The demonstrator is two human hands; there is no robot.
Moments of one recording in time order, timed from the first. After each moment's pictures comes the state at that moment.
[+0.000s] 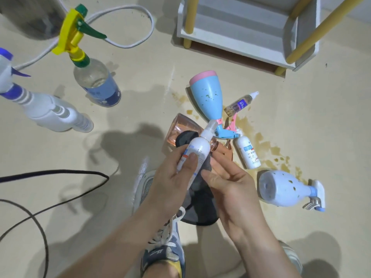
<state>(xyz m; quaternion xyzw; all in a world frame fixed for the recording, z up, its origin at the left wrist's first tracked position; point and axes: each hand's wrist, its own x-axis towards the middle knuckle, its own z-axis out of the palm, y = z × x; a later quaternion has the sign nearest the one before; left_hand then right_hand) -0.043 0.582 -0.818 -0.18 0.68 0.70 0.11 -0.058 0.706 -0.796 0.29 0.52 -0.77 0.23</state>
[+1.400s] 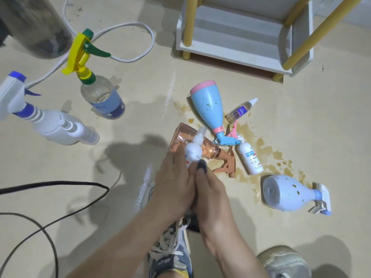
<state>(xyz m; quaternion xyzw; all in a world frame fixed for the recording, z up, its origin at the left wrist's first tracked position) -0.055 0.577 -0.828 -0.11 0.90 0.40 0.13 -0.047 0.666 -0.821 0.21 0.64 -0.69 0.26</state>
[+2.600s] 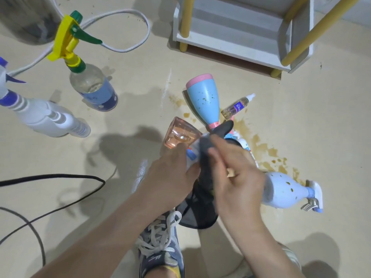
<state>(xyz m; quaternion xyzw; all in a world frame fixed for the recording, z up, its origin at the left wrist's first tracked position) -0.070 0.573 -0.801 -0.08 0.91 0.37 0.18 -0.071 0.705 -0.796 -0.03 0.89 -0.44 -0.08</state>
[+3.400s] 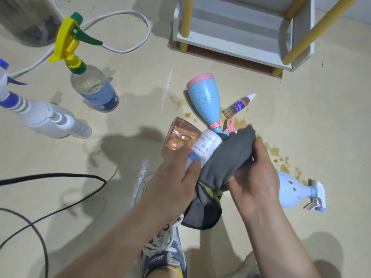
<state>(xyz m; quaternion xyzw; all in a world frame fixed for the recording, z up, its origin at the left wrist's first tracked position) -0.053 0.578 -0.804 -0.08 0.84 0.52 0.12 -0.101 0.720 -0.797 0.37 0.44 -0.80 0.13</state>
